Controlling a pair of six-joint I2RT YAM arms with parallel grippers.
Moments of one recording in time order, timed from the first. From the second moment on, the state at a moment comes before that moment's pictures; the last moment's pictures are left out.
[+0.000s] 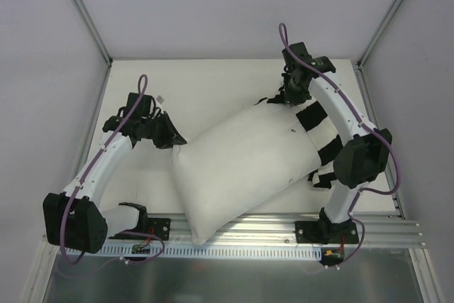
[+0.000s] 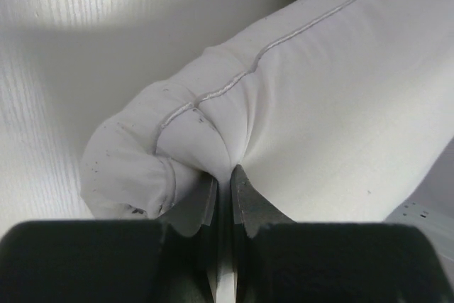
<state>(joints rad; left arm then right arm) -0.19 1.19 0.95 -0.75 0.45 -0.67 0.39 1.79 1.81 -1.13 0.25 0.24</state>
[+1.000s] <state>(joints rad) 0.32 1.28 1.40 -0.97 0.70 -0.57 -0.21 1.50 1.45 -1.01 -0.09 0.52</state>
